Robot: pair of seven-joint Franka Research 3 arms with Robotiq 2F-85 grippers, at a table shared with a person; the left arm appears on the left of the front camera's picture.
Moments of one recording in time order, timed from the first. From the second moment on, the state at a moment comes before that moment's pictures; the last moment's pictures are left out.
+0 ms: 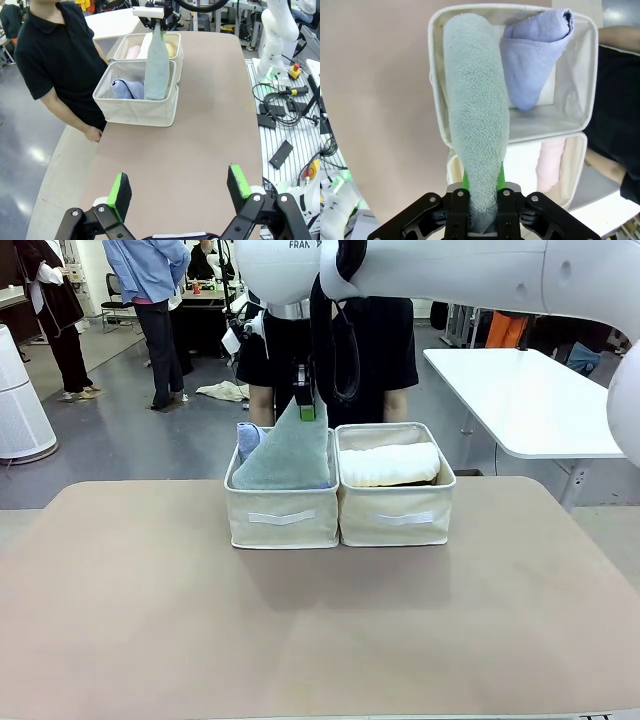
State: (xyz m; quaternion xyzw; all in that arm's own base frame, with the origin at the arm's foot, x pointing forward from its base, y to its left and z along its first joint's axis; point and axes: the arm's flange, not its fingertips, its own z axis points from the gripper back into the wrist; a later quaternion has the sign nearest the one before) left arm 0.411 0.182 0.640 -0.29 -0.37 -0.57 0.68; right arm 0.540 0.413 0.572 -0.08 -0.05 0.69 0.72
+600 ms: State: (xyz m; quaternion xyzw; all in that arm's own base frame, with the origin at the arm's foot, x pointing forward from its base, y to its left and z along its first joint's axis) left arm 0.411 0.182 0.640 -0.29 -0.37 -0.57 0.68; right arm 0.551 0.417 0.548 -0.07 -0.03 0.70 0.71
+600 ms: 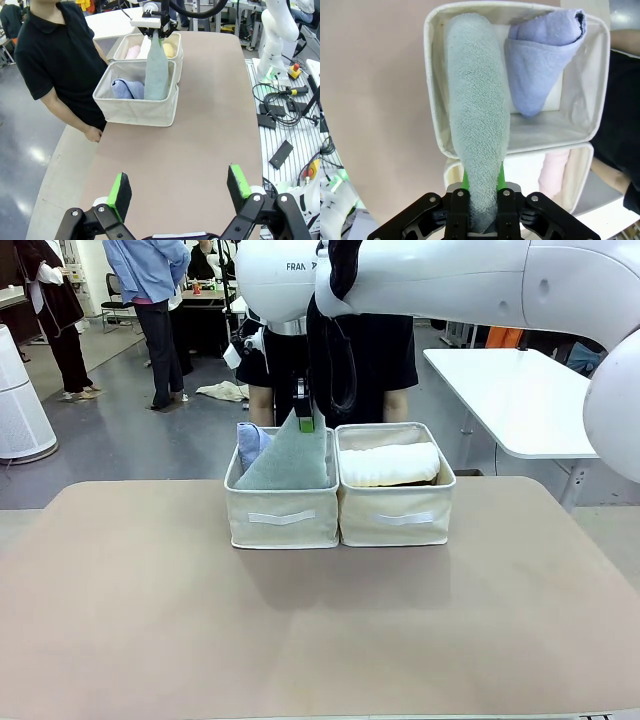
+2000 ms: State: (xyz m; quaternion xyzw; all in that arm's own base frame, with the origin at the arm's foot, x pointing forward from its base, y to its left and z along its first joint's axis) left arm 0.411 0.182 0.640 -0.29 -0.37 -0.57 0.68; right arm 0.558 0.423 0.477 -0.05 0.05 0.71 0.70
